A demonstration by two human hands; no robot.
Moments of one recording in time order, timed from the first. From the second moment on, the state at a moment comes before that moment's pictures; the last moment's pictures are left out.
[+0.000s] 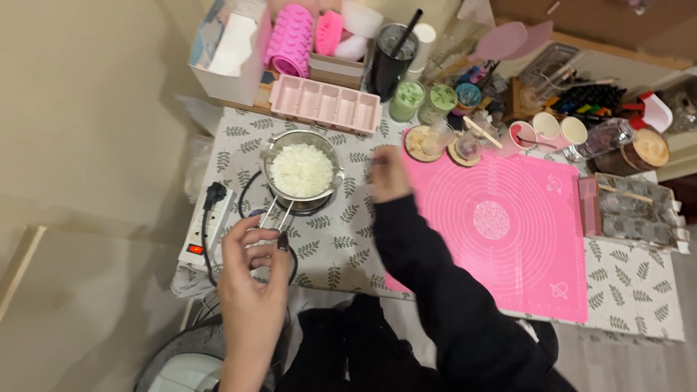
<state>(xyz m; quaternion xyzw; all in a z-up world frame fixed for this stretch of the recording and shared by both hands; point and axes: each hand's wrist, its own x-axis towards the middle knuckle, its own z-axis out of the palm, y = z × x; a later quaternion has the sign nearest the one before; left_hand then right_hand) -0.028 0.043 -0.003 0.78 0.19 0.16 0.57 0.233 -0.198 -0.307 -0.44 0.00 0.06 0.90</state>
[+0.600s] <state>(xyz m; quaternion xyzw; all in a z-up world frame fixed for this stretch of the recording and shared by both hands) -0.034 0.085 -0.002 0.77 0.23 0.19 0.56 0.151 -0.048 -0.123 -0.91 -0.15 -0.01 0.38</state>
